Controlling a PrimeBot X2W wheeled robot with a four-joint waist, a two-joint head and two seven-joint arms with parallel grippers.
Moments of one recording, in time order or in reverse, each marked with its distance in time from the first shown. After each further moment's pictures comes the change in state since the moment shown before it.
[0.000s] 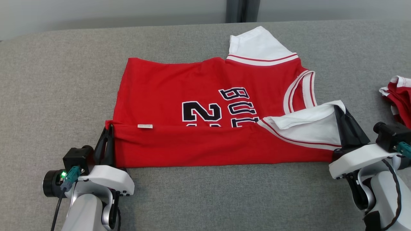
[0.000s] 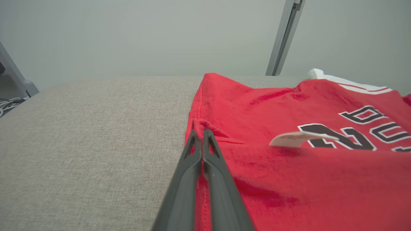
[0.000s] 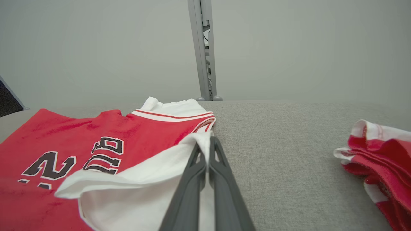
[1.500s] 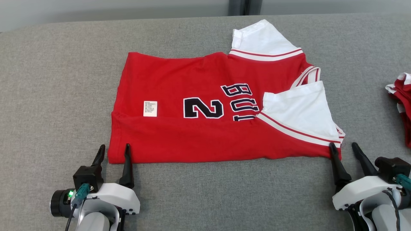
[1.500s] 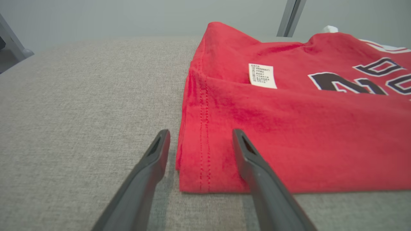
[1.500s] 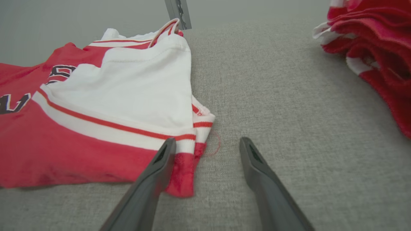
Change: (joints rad) left arm 0.078 0.000 -0.051 -0.002 -0.023 0.056 0.000; right arm 0.128 0.033 -0.068 0.089 0.025 0.000 0.000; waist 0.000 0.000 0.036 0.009
